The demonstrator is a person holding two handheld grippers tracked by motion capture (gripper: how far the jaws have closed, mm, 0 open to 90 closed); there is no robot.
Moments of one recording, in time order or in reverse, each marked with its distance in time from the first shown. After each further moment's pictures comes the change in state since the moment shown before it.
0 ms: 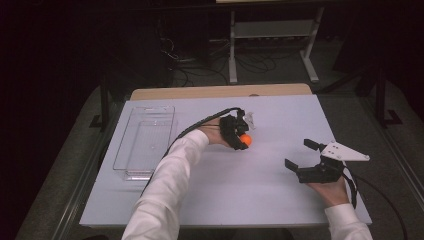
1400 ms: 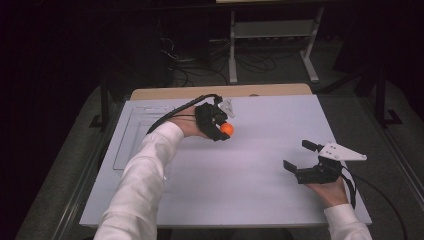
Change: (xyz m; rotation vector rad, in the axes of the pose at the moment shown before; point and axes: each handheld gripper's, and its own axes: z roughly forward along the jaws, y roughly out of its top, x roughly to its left) left arm -0.008 -0.021 -0.089 -0.005 0.076 -0.031; right arm 0.001 -0.002 0.003 0.021 0.012 0.003
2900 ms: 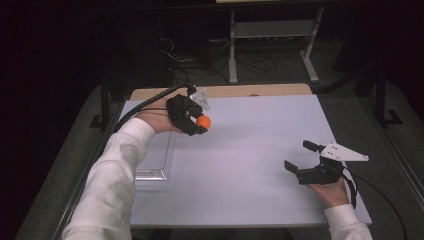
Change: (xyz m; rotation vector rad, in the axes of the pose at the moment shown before) left arm -0.004 -0.027 -0.071 0.040 0.076 -0.031; right arm 0.000 0.000 -0.003 -0.003 -0.001 0.008
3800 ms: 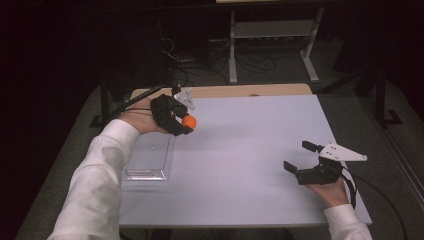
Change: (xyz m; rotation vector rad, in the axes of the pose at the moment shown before) left arm 0.002 -0.026 -0.021 0.046 0.028 -0.032; right arm 0.001 -0.001 0.002 0.009 0.005 -0.002
